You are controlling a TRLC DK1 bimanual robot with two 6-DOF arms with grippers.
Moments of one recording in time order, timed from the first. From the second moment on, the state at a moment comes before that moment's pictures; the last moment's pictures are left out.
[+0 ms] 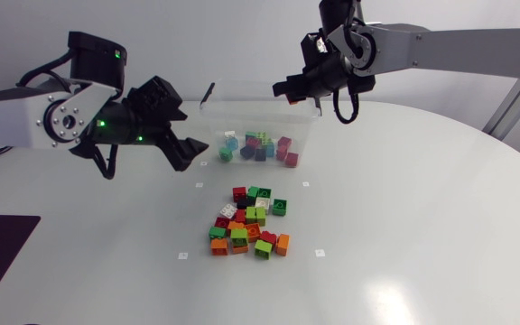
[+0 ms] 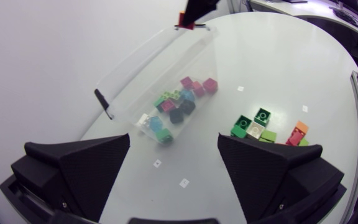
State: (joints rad) left arm -0.29 1.55 1.05 -0.13 0.27 0.67; right arm 0.36 2.00 1.70 -0.34 -0.03 0.02
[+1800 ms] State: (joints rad) left arm -0.46 1.78 0.82 -0.20 0.32 1.12; right arm 0.49 1.48 0.93 -0.33 -0.15 -0.14
